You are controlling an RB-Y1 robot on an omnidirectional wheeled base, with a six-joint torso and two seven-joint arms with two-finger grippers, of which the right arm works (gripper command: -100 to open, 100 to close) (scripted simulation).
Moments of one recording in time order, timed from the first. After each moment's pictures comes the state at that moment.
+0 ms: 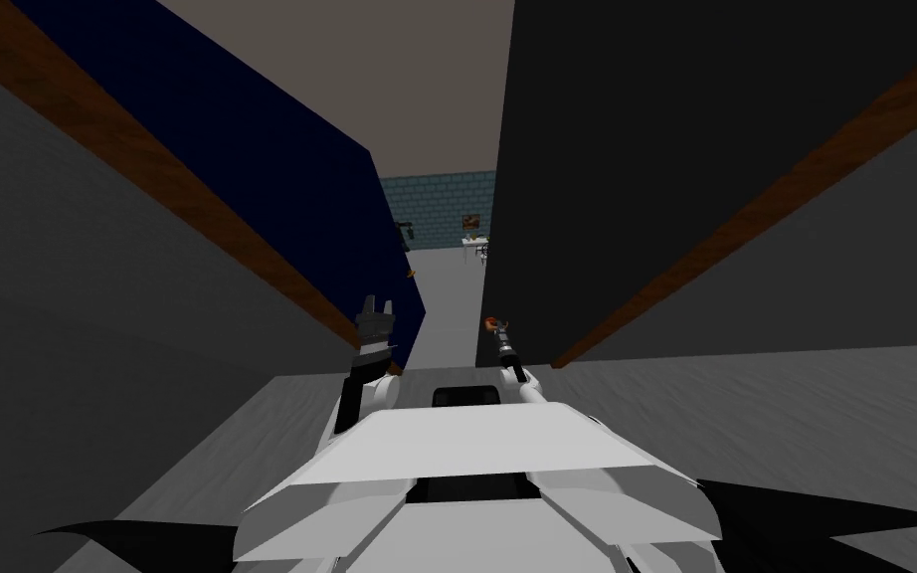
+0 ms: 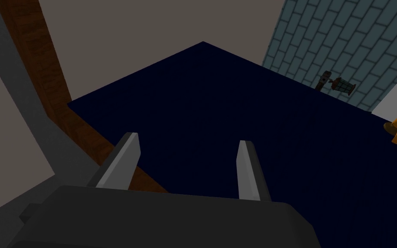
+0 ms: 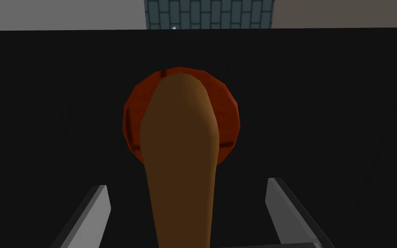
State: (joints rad) arm -0.14 -0.06 0.03 -0.65 -0.11 -0.79 0.02
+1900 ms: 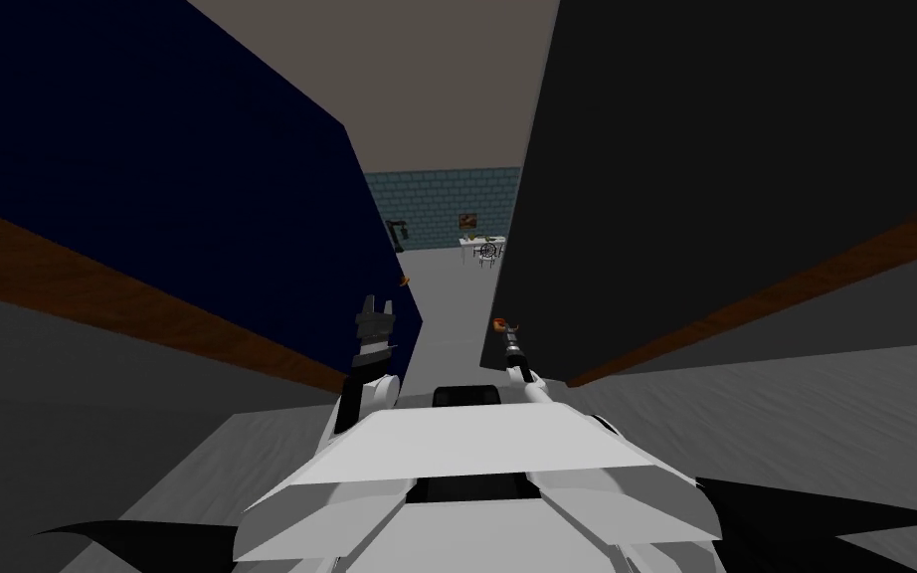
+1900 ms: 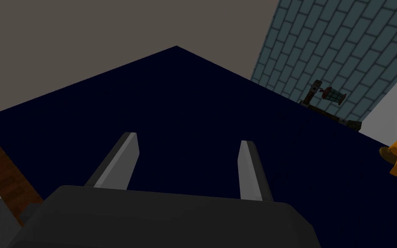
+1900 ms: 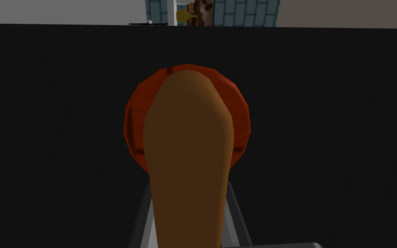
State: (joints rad) arm -0.16 -0.08 -0.05 -0.60 -0.16 -0.81 0.04
